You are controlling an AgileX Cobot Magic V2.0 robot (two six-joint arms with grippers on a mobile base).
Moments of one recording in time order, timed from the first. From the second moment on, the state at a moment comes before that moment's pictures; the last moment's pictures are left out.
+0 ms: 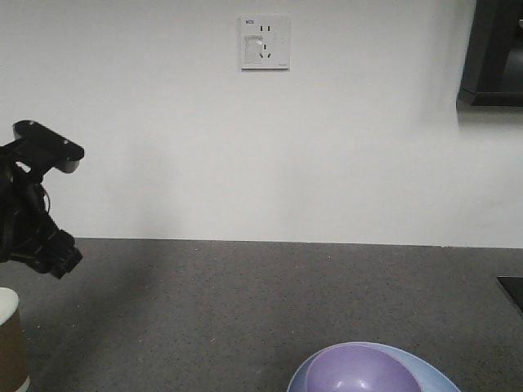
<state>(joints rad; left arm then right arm) -0.26 1.62 -1.71 0.21 1.26 0.19 0.07 0.60 -0.59 0.31 0.60 -0.27</state>
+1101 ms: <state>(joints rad) -0.15 1.60 -1.44 0.08 1.17 0.17 0.07 0.60 -0.59 0.31 0.60 -0.27</state>
